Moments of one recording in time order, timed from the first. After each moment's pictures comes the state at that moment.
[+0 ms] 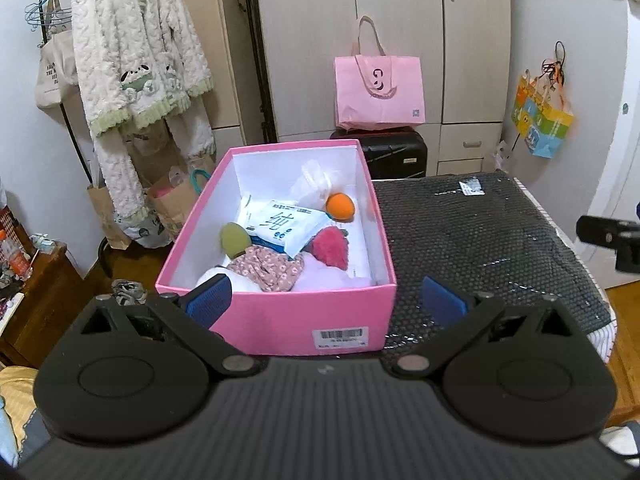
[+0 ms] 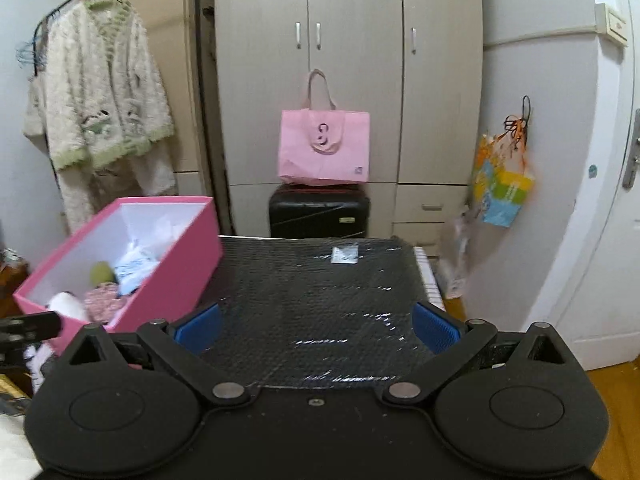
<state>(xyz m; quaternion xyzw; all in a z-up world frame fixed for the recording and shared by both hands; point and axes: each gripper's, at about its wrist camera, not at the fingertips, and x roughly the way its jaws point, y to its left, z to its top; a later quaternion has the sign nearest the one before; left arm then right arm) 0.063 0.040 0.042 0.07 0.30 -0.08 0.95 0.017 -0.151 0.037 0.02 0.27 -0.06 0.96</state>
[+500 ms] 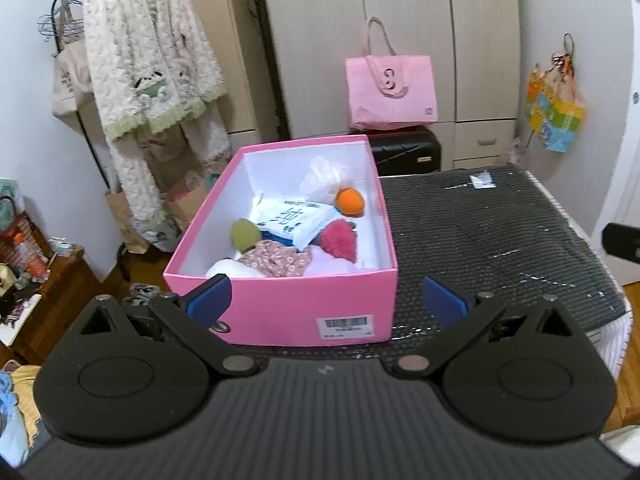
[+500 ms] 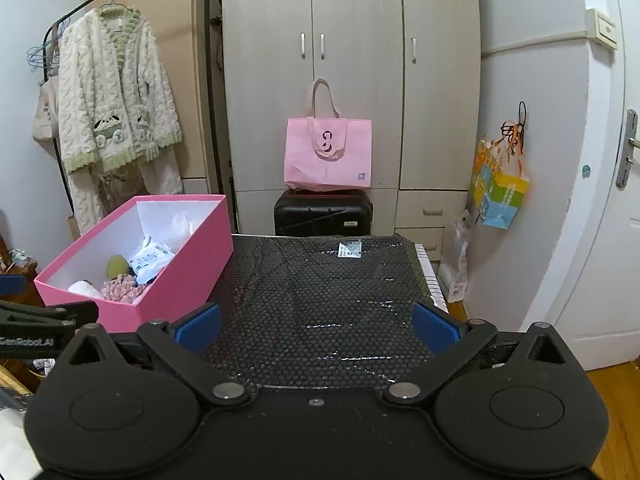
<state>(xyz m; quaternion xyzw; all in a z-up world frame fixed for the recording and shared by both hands) 0.052 0.030 0.032 0.09 0.29 -0.04 0.95 -0.011 -0.143 0.033 0.02 0.25 -0.06 0.97</state>
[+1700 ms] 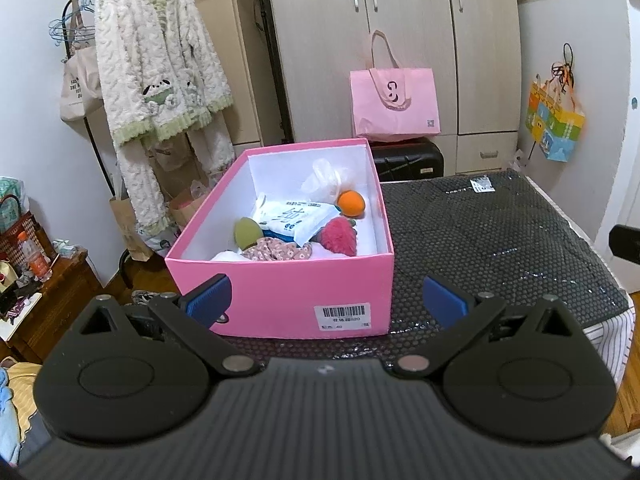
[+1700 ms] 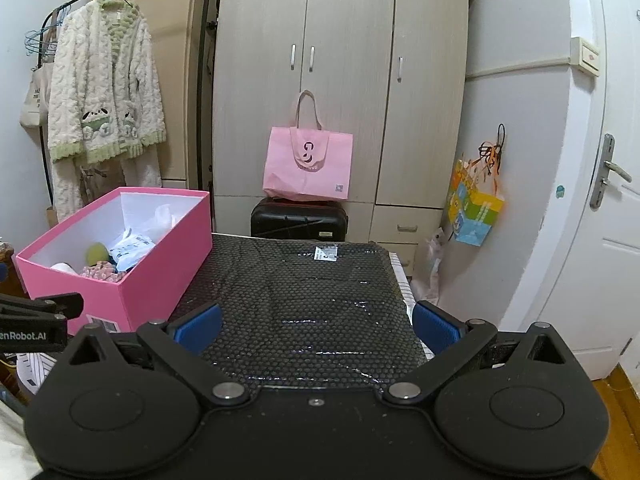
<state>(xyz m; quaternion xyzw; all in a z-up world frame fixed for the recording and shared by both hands) 0.033 0.035 0.019 0.08 0.26 -0.04 0.96 -0.034 -0.135 0.023 -0.02 0.23 -0.09 0.97</state>
